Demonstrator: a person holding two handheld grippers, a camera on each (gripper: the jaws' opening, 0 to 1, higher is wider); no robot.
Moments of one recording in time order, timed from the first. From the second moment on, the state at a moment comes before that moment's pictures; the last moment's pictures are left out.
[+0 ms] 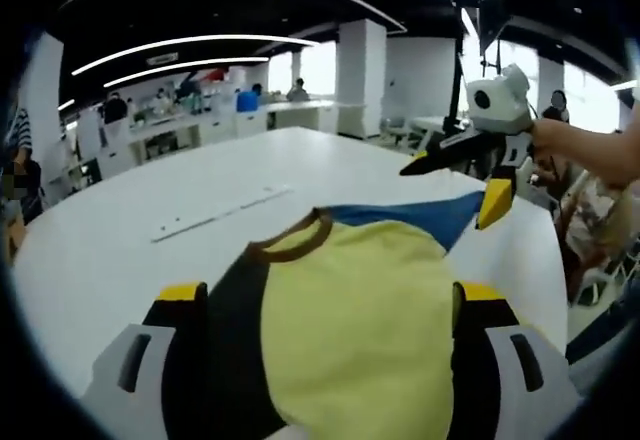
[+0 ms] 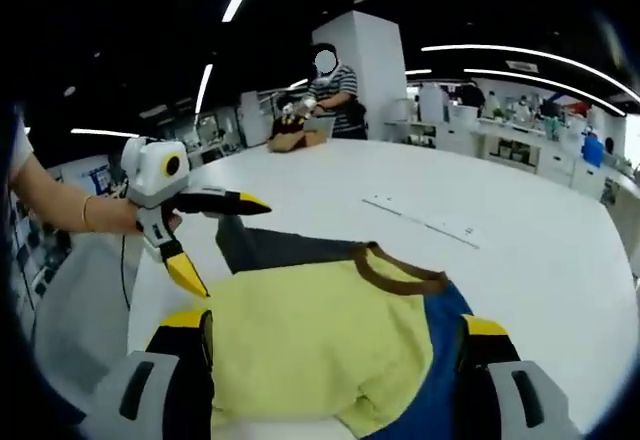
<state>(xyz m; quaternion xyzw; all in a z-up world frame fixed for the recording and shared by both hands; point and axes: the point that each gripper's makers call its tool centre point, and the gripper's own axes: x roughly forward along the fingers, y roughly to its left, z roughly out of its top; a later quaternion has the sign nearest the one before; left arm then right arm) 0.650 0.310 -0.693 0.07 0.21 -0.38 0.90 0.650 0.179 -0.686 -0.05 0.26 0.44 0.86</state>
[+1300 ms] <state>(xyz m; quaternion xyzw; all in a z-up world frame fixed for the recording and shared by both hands) 0.523 0.213 -0.727 0.13 0.22 -0.50 0.83 0.543 0.135 -0.694 -0.04 0.26 0.44 0.86</state>
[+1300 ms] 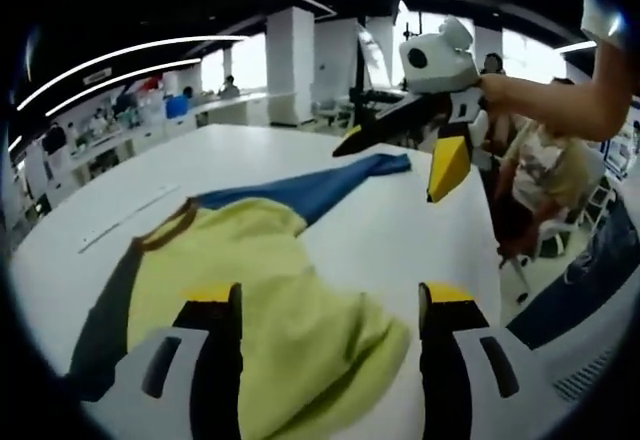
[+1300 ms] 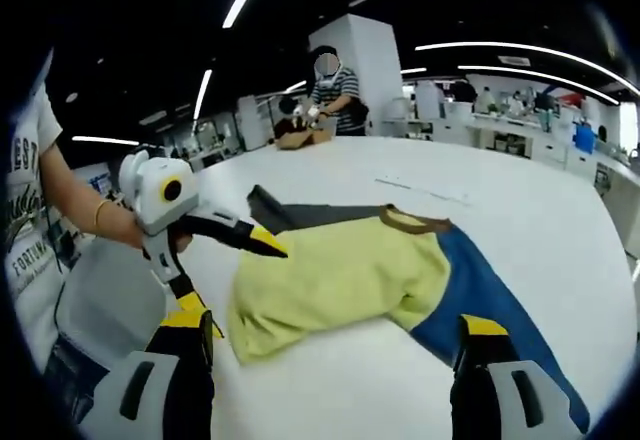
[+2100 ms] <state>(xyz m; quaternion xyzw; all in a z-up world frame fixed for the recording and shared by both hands) 0.496 0.196 -0.776 0.26 0.25 -0.55 0.76 0.524 0.130 -0.694 0.00 0.25 0.42 0.87</state>
